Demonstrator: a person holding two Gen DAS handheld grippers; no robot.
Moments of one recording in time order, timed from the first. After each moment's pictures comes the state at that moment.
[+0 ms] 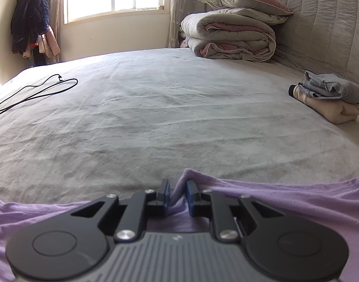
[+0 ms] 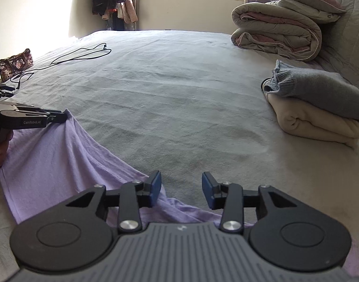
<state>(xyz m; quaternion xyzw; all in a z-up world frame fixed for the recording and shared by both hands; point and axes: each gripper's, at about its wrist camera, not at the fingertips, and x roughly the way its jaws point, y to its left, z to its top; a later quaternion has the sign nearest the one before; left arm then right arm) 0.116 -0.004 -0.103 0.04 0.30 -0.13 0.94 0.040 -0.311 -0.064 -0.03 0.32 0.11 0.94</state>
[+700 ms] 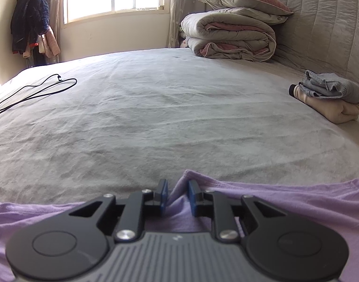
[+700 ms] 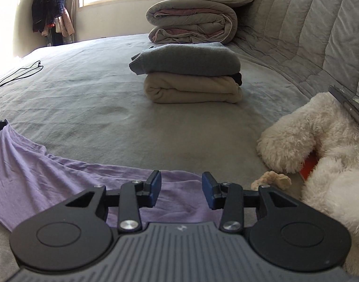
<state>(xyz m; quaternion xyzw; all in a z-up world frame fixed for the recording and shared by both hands) 0.117 -0.007 -0.105 0.04 0.30 -0.13 0.94 -0.022 -0.446 -0.072 0.00 0.33 -0.04 0.94</state>
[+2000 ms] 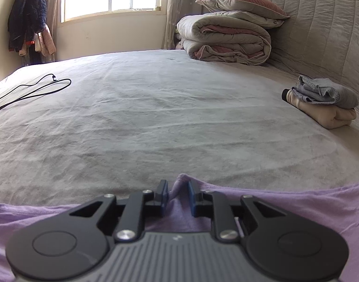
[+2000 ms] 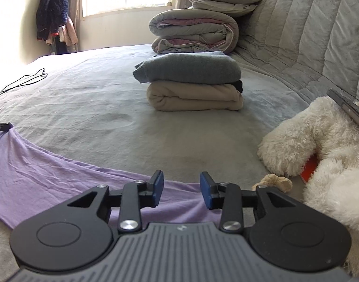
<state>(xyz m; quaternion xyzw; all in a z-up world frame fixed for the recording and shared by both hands) 0.116 -0.012 -0.101 0.03 0.30 -0.15 0.94 -0.025 -0.436 -0.074 -0.01 0.30 0.00 0.95</state>
